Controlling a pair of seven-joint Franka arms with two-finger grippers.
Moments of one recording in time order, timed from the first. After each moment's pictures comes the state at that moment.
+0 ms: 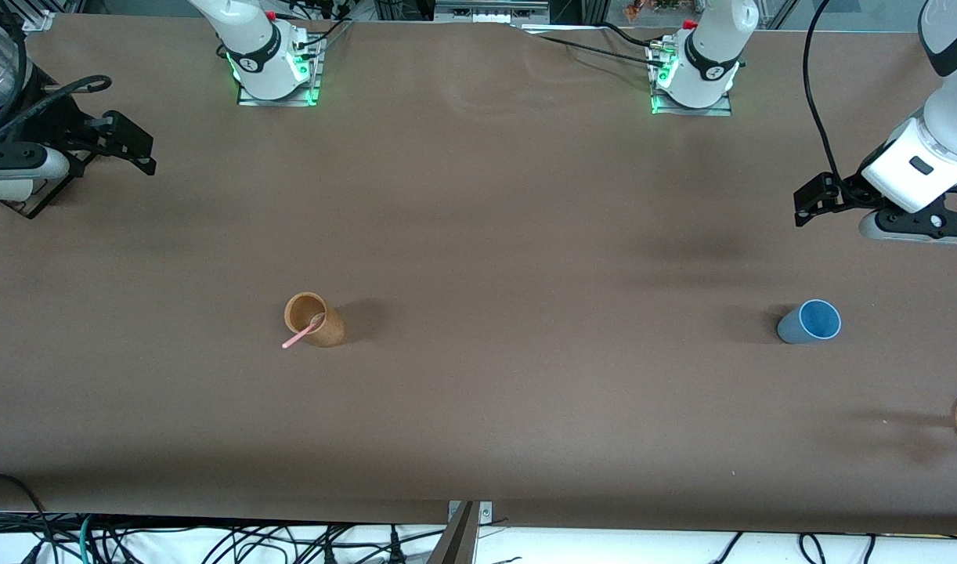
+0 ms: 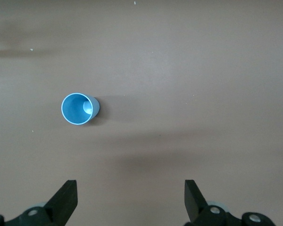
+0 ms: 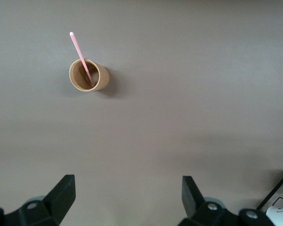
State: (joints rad) left arm 0.05 0.01 -0.11 -1.72 0.04 1.72 0.01; right arm -0.07 -0.05 0.18 -1.61 0.00 1.56 0.06
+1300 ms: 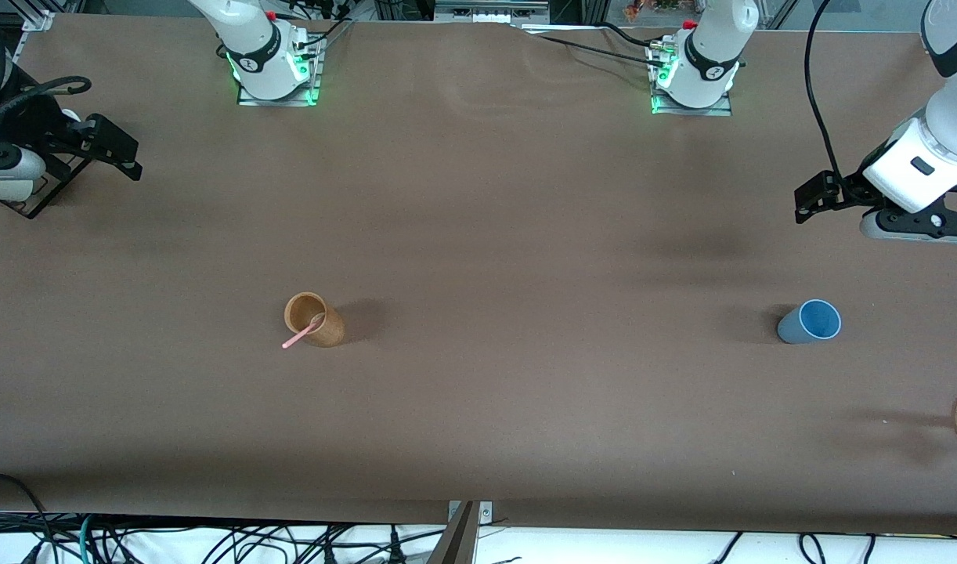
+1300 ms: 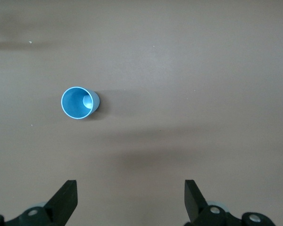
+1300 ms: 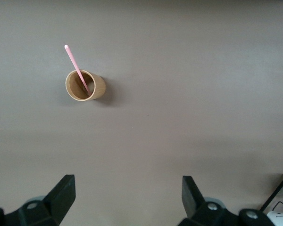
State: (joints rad) left arm 0.06 0.01 -0.11 -1.72 0.03 1.70 0.01; right arm -0.07 -0.05 0.15 -1.60 0.00 1.59 0.06
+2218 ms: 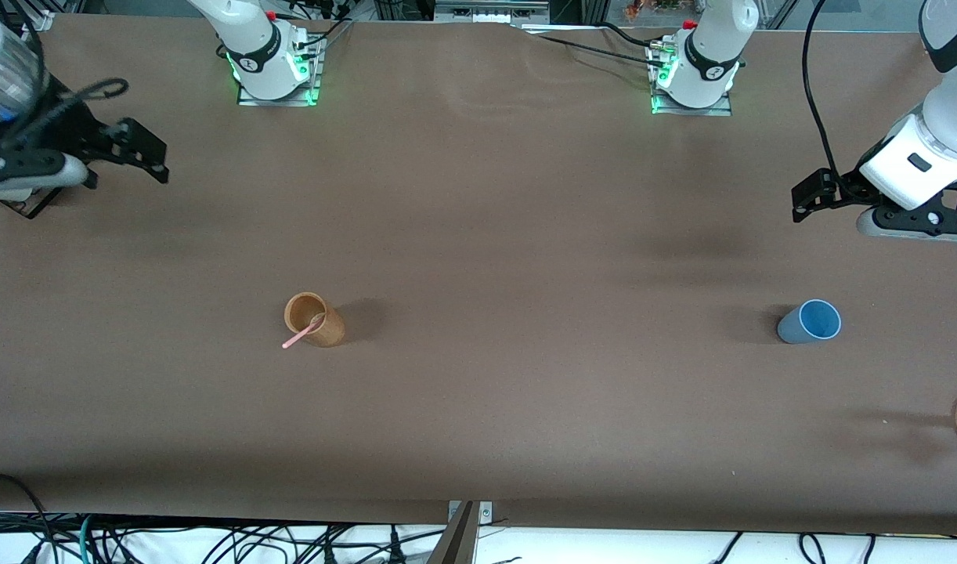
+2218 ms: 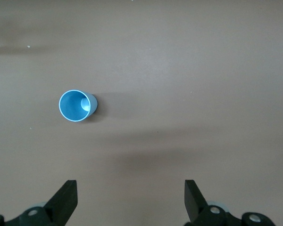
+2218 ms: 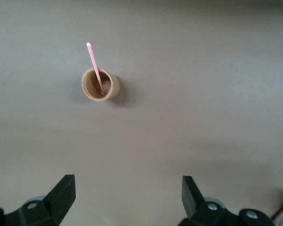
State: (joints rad) left arm 0.05 0.01 -0.12 -1.70 0.03 1.70 0.01; right arm -0.01 0.02 0.17 -1.59 0.01 1.64 0.05
